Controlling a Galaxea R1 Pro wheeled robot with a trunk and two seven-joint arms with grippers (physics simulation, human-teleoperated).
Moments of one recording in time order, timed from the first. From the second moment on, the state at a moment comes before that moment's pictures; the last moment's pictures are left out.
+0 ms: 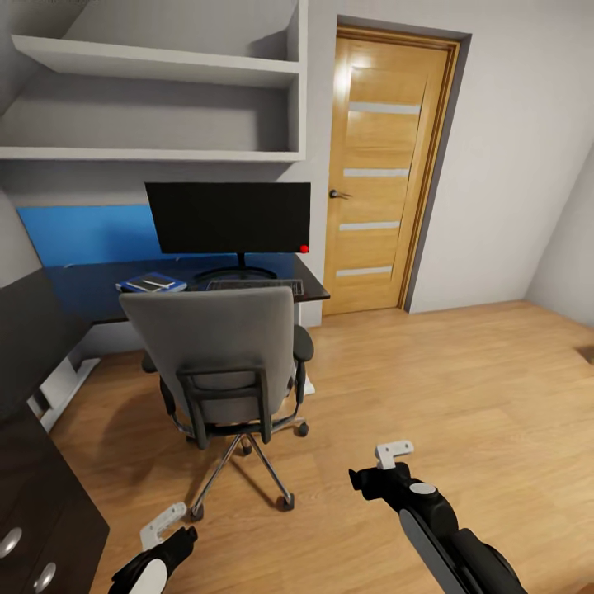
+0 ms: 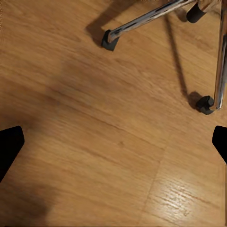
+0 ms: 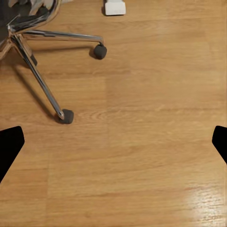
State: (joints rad) left arm -0.16 0.09 -0.19 -1.05 0.89 0.27 0.58; right arm -0.30 -0.16 0.43 -1.35 -0.40 0.63 -0.25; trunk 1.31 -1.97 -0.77
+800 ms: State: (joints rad) left arm -0.16 0.09 -0.18 -1.04 0.88 0.27 0.57; right arm -0.30 -0.16 0.42 -1.50 -0.41 0.73 -0.26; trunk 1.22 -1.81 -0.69
